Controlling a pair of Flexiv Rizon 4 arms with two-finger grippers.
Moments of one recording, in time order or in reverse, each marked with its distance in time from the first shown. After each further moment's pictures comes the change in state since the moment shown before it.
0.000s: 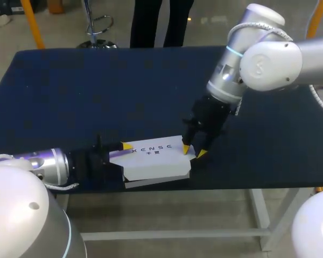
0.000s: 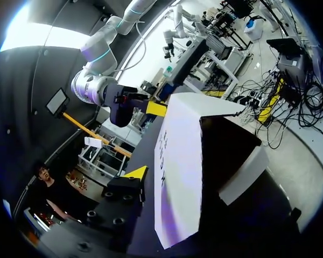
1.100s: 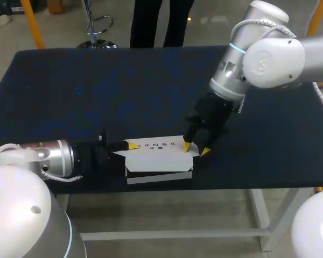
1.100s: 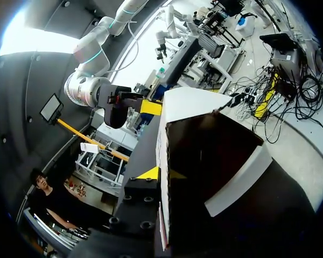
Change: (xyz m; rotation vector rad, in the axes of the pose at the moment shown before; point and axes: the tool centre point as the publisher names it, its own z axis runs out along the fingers) left arm -0.011 0.002 0.015 0.012 0.045 0.054; right arm -0.003 0.000 -0.009 -0.010 0.000 0.013
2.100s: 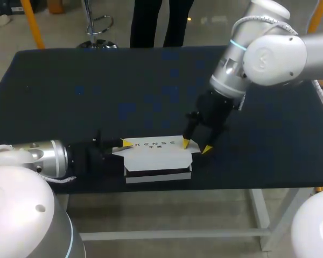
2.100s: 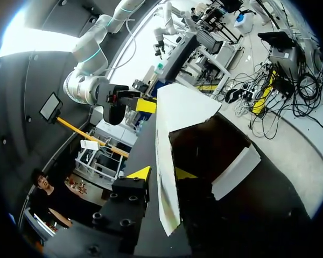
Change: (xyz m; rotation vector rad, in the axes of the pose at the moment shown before) left arm -0.001 0.001 -0.018 -0.039 0.011 0.011; right arm 0.003 0.002 -0.008 -0.012 -0.003 0.003
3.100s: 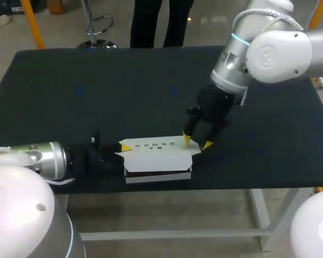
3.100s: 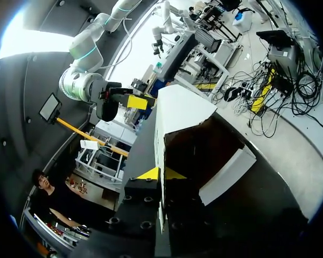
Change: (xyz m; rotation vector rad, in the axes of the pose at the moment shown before) left arm 0.004 -0.002 -0.004 -0.012 0.006 0.010; right arm 0.007 -0.005 -0.014 -0.027 -0.019 -0.005
